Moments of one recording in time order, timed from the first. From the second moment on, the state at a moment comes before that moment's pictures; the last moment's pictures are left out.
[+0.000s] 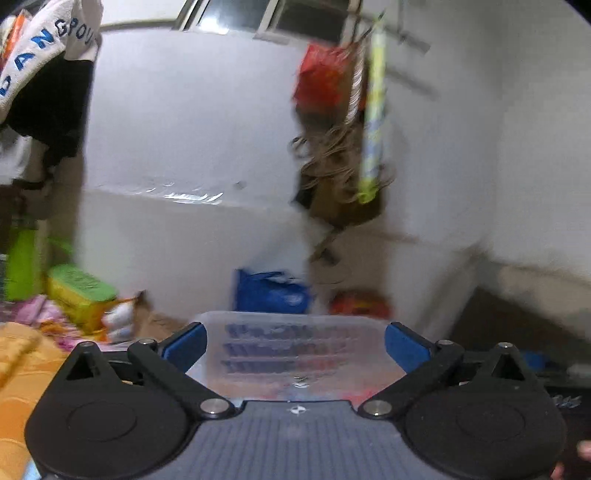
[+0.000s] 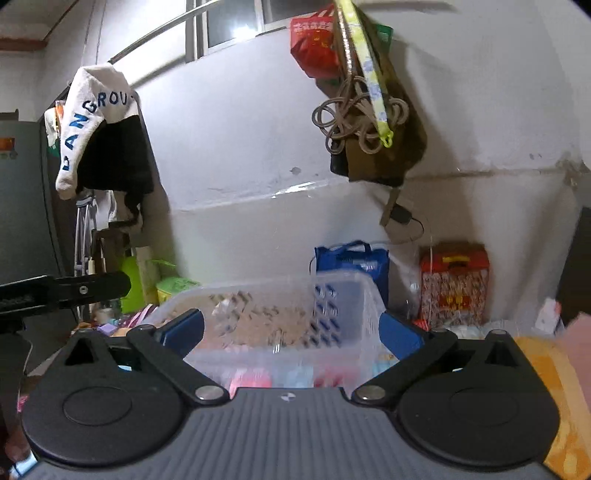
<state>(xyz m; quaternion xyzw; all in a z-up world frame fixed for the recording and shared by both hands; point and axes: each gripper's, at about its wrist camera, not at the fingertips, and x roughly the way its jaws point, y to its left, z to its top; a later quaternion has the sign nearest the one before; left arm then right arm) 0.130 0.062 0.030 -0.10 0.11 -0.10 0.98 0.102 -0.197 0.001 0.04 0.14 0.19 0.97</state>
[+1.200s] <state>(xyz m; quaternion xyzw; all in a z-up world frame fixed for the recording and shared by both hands) 0.105 0.024 -0.099 0.02 0.30 -0.03 0.95 0.057 -0.180 -0.101 -0.03 0.32 0.21 0.92</state>
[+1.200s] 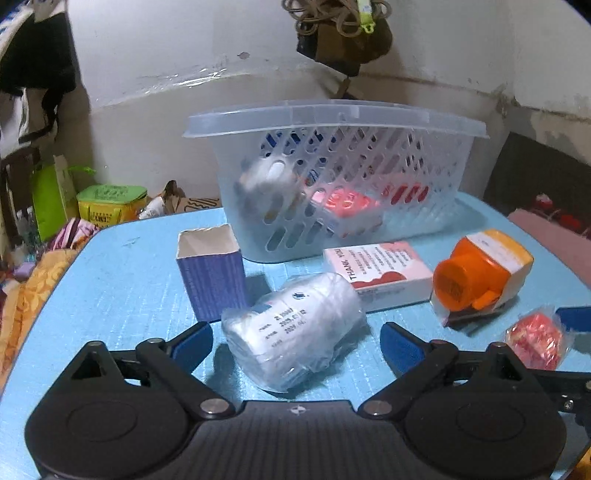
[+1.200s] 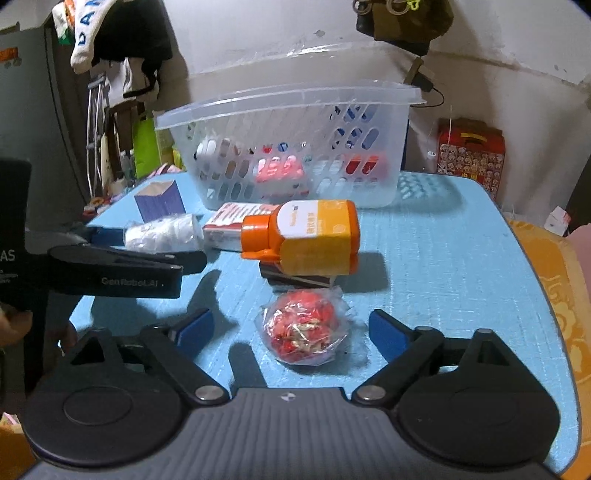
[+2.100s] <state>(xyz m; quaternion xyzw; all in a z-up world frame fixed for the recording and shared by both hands) 0.069 0.028 -0.070 0.03 0.26 -0.05 0.97 0.038 -0.183 -0.076 -0.03 0.28 0.23 0.93</state>
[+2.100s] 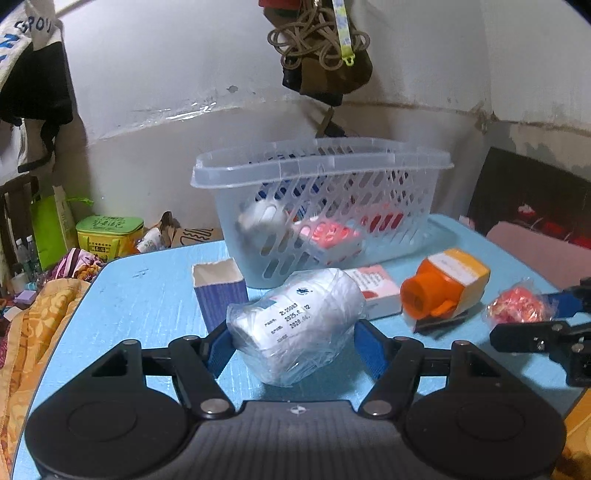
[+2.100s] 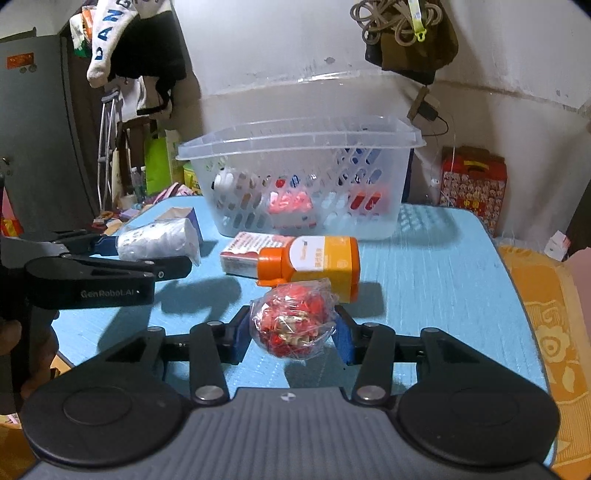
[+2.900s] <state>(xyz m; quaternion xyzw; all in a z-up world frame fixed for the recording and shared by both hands) 0.036 0.038 -0.025 -0.02 0.18 -0.06 0.98 0.025 -0.199 -0.052 0.00 0.23 0.25 0.94</state>
